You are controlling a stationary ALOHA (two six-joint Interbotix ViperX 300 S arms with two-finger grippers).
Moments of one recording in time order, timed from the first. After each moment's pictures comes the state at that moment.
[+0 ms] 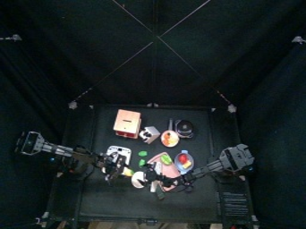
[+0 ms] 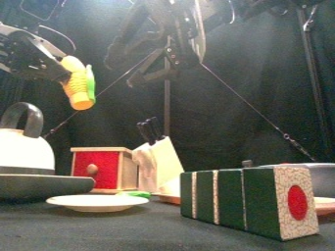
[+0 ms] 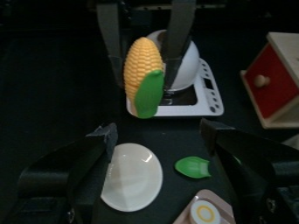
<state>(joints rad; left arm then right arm) -0.13 -0.46 1.12 0.71 -0.34 -0.25 0.30 0.18 0.33 -1.63 0.40 1.77</state>
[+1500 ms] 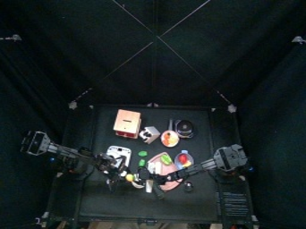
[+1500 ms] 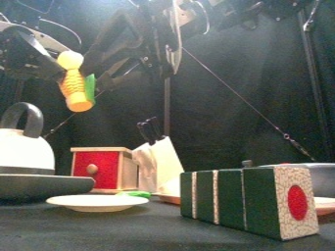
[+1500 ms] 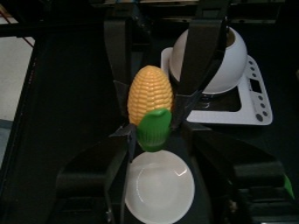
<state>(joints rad) -0.15 -0.38 1.08 0.74 -0.37 -0.26 0.23 0.24 0.28 -1.59 0.26 1.77</state>
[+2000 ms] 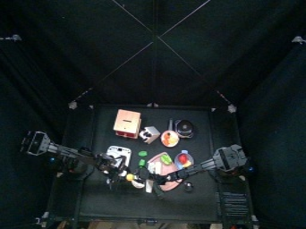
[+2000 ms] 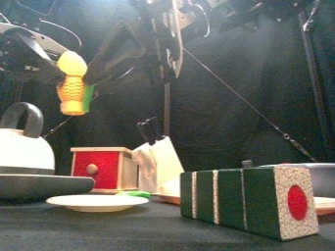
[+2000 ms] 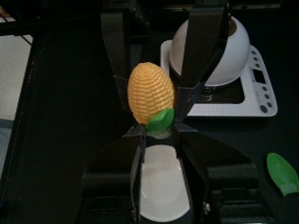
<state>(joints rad) -0.14 -0.37 1.08 0.73 -0.37 -0.26 0.23 0.24 0.28 -1.55 0.26 1.77</state>
